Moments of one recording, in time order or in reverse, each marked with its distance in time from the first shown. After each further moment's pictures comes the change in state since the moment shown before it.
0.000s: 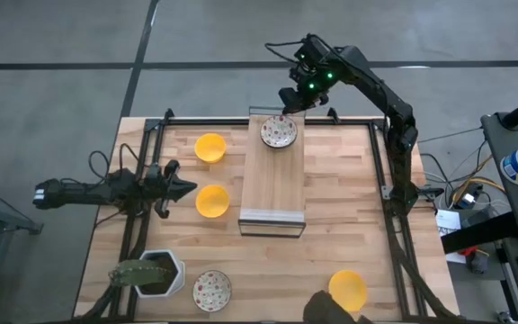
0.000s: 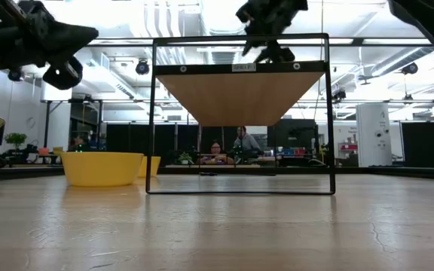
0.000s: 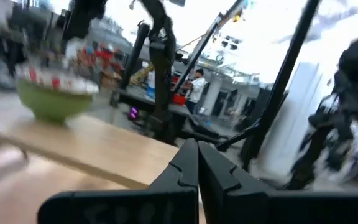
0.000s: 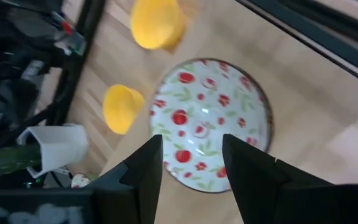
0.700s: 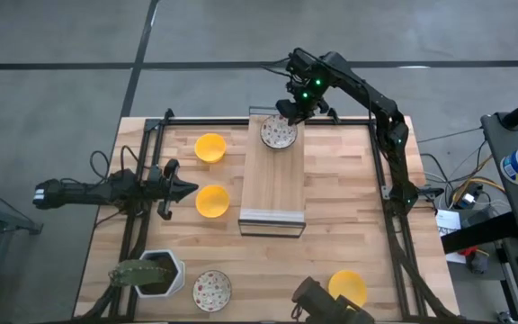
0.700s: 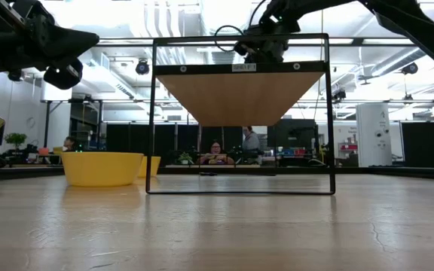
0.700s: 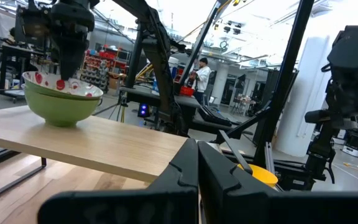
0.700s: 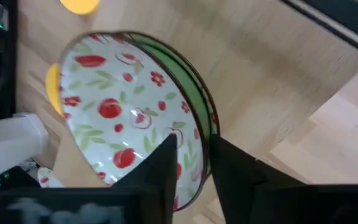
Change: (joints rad) left arm 0.000 0.000 -0.006 -0.037 0.000 0.136; right arm -0.031 0.105 -0.065 -0.097 0.031 -0.034
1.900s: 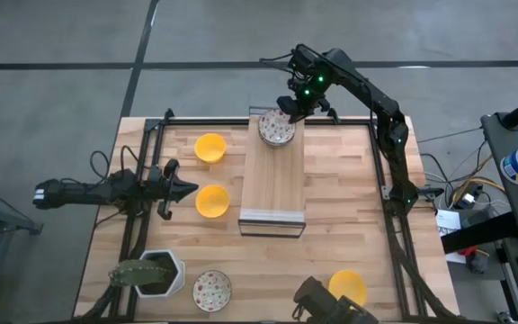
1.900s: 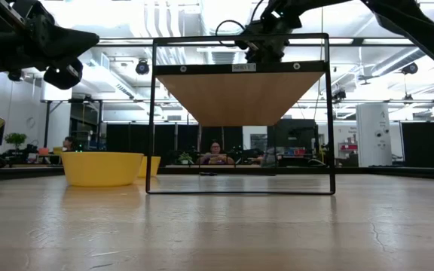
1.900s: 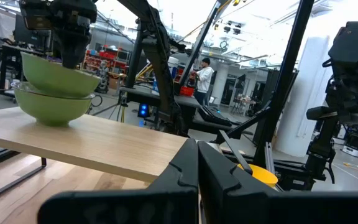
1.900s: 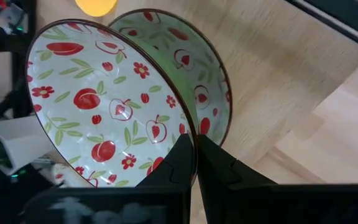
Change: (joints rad) left arm 0.000 0.000 0.000 0.000 0.000 0.000; right arm -0.004 0.003 0.054 -0.037 -0.026 0.008
